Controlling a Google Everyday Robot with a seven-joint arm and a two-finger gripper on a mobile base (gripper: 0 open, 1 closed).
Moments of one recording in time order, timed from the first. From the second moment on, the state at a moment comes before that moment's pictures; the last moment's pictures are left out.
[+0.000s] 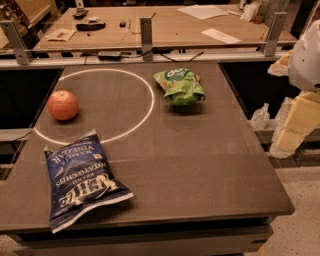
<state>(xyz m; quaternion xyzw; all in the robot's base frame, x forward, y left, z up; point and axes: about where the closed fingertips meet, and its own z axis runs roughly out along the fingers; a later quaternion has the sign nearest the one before) 0.438 -0.217 0.976 -0.60 0.78 -0.03 0.16</state>
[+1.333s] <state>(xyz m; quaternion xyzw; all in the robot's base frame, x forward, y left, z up) 0.441 -0.226 0.968 -0.52 0.83 0.02 0.19</state>
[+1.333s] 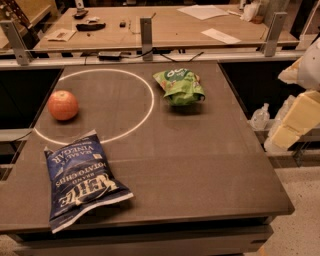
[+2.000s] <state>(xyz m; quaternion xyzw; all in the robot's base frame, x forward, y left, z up) 0.461 -0.238 0.942 -0.41 0.88 0.07 0.22</state>
